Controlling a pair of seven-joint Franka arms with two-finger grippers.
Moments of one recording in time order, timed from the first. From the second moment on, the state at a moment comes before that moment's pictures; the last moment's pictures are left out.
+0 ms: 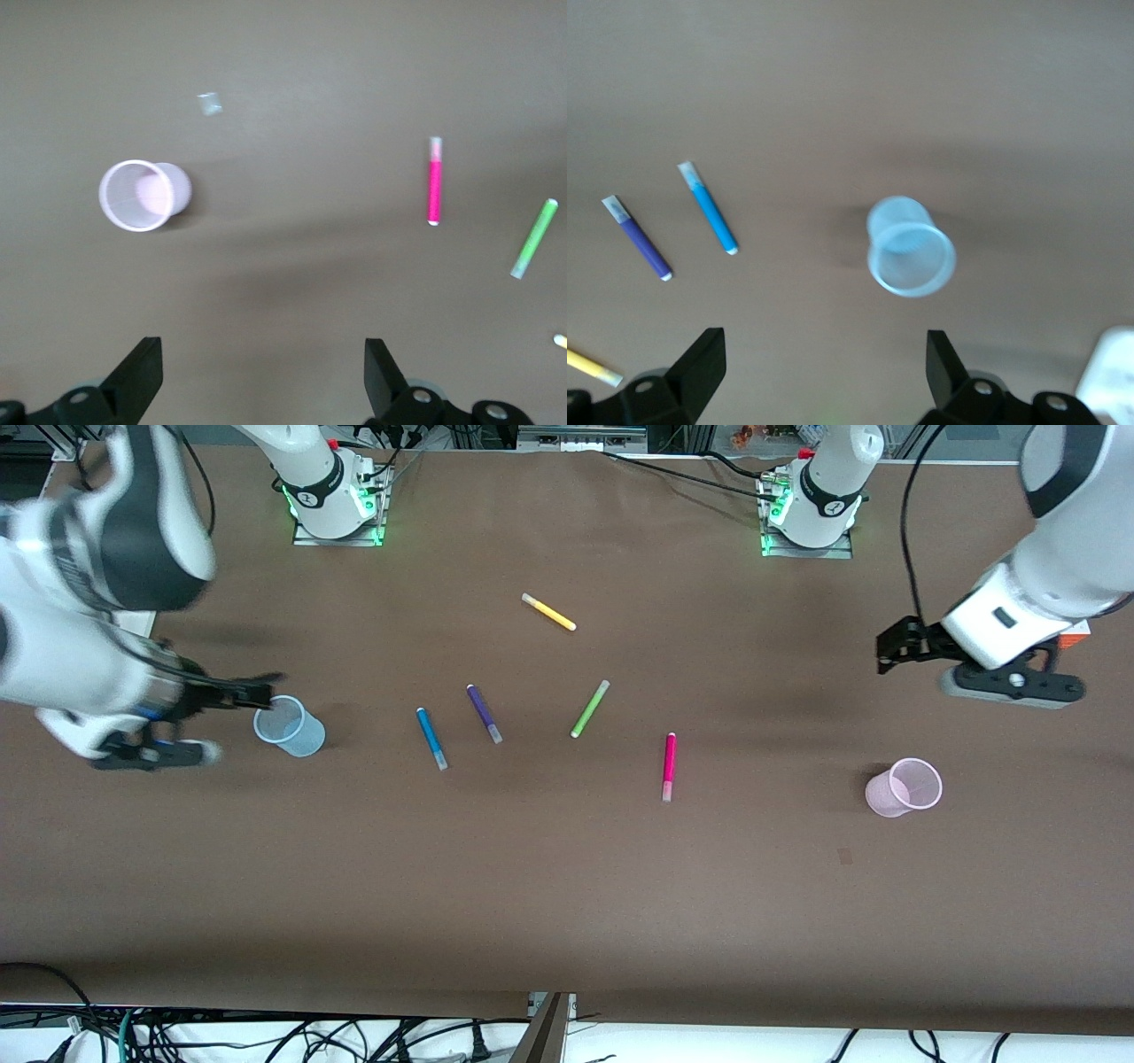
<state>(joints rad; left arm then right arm) -0.05 0.07 -0.14 -1.68 -0.01 1.67 -0.01 0.24 0.37 -0.05 -1.46 0.00 1.59 0.08</state>
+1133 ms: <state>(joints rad) -0.22 0.65 -0.22 -1.57 0.01 2.26 -0.18 0.47 0.65 -0.04 -1.70 0.05 2.25 0.09</state>
